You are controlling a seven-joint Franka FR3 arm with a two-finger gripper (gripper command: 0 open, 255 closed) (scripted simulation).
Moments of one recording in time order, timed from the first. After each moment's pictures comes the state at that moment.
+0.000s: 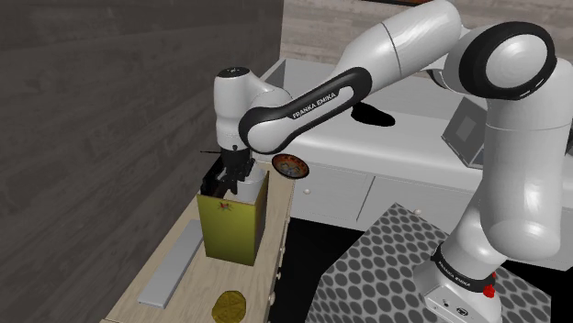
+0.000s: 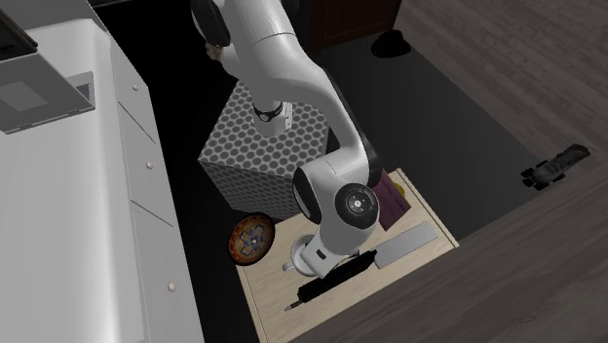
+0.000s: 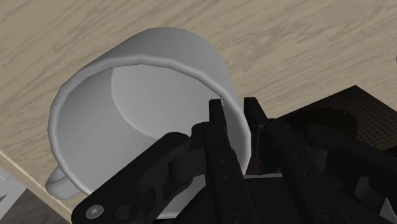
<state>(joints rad) 0.22 0.41 0.39 -1.81 -0.26 2.20 0.53</state>
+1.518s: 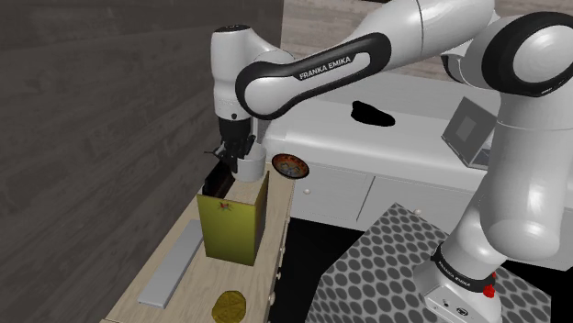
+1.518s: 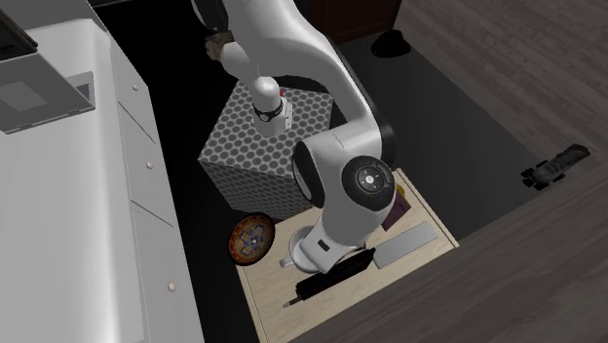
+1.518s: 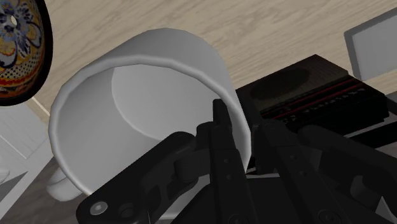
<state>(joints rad) 0.21 0.32 0.41 -1.71 -0.21 2.03 0.49</state>
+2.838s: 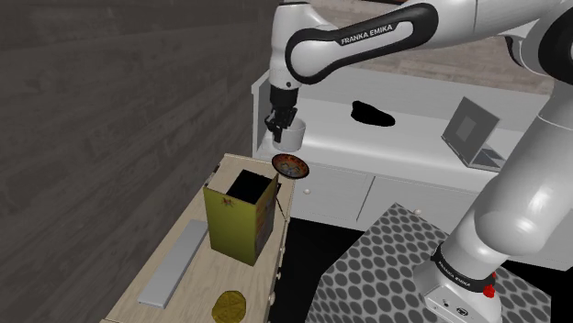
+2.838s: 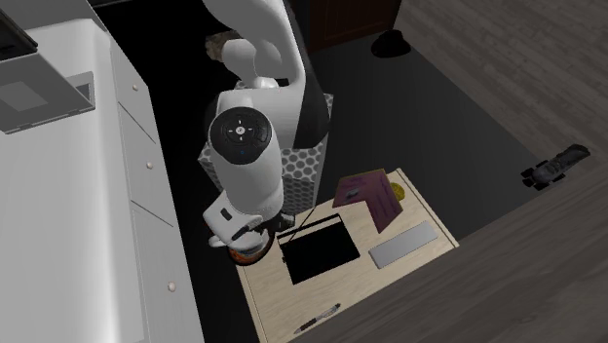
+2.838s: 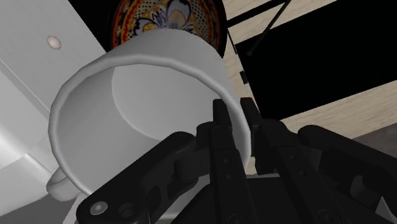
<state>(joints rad) 0.02 0.05 0.33 -1.93 -0.08 2.02 0.18</state>
